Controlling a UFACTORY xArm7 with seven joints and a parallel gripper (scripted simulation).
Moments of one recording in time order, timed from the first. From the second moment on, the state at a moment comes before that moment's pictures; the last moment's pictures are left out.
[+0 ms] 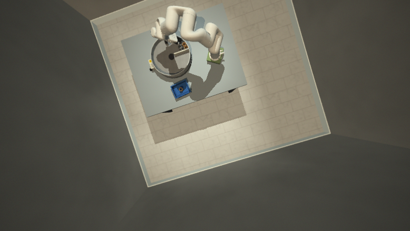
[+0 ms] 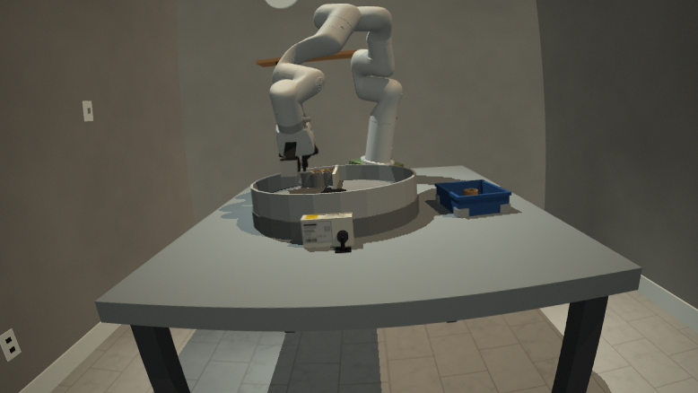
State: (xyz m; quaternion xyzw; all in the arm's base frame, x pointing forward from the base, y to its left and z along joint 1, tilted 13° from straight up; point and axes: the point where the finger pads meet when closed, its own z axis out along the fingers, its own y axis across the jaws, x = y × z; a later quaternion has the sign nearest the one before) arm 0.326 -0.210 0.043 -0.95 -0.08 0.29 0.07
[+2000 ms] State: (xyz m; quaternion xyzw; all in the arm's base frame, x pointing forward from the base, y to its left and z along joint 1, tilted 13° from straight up) arm 0.327 -0.208 0.031 -0.95 -0.08 0.29 0.07
